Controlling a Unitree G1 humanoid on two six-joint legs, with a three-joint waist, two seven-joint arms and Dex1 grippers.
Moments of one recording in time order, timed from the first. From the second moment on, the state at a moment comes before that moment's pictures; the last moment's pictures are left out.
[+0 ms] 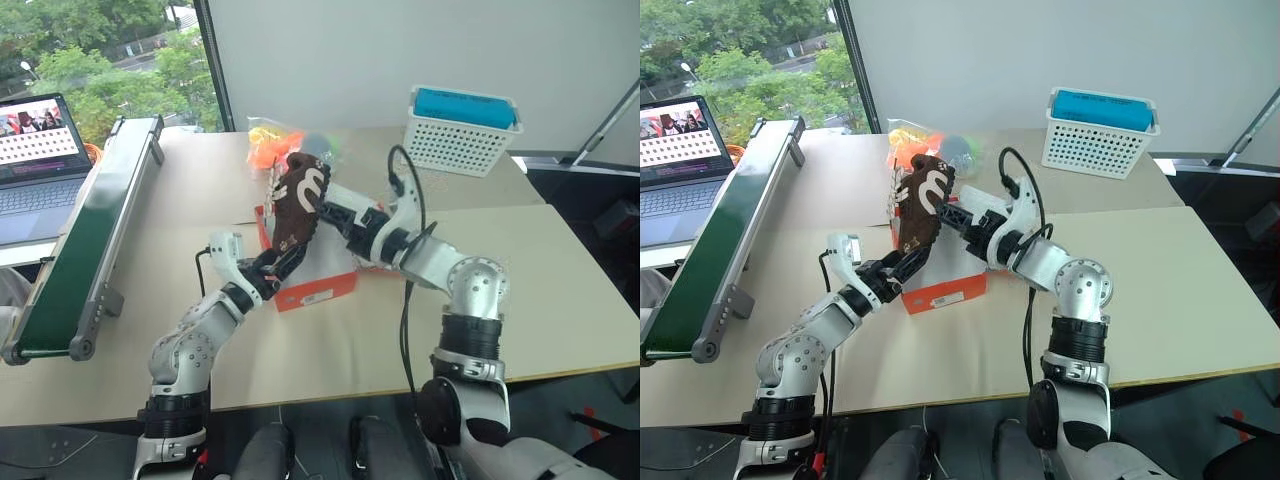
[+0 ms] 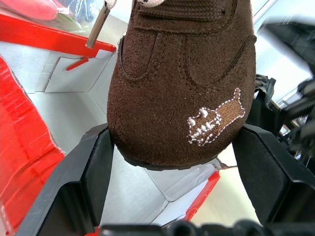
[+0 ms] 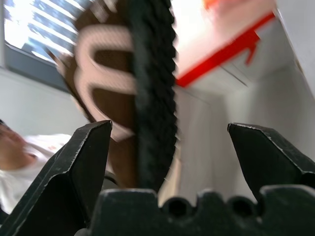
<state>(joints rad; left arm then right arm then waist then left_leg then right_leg) -0.30 0.16 0.15 -0.17 -0.71 0.66 -0.34 -0.76 0.01 -0.33 0.02 0.96 1.16 -0.10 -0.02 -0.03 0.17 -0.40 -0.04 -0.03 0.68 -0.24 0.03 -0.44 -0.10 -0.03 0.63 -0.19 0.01</state>
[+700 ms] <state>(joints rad) -0.30 0.17 0.15 -0.18 -0.71 0.66 -0.32 -0.82 0.00 -0.33 0.09 0.95 1.09 -0.04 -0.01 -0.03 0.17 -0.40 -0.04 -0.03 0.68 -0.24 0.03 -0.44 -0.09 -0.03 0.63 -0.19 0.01</state>
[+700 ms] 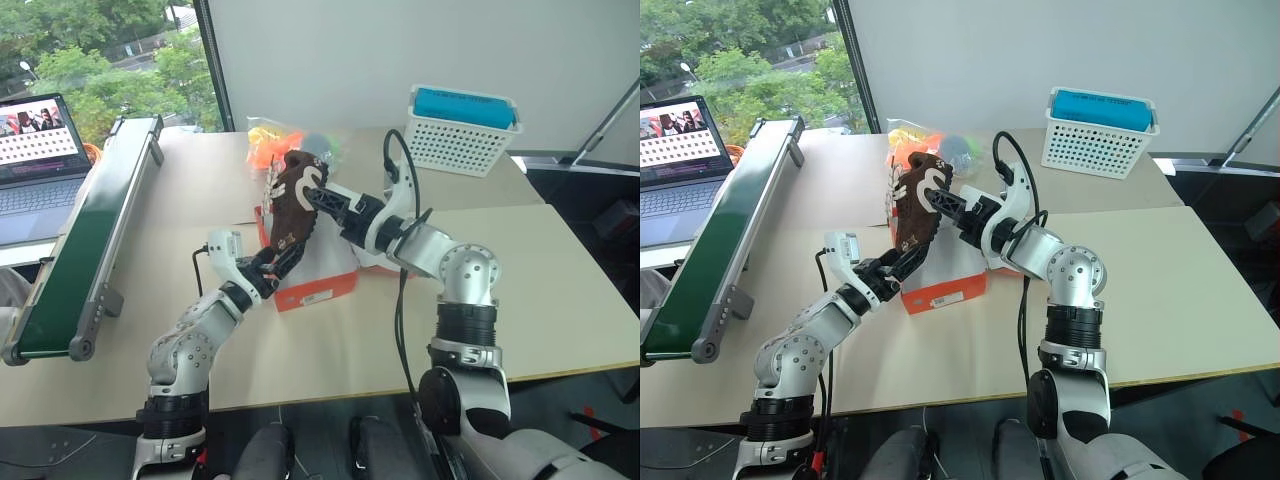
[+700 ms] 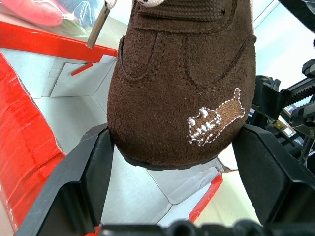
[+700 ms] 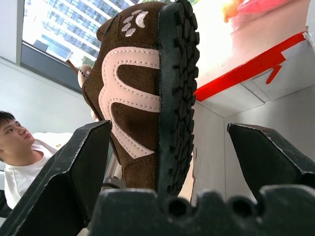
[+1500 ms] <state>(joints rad) -0.28 0.17 0.16 -0.23 -0.71 0.66 -0.31 -0.82 0.03 -0.34 0.09 0.97 1.09 -0.03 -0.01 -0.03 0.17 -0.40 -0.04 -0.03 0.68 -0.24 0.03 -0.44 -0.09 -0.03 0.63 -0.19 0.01</state>
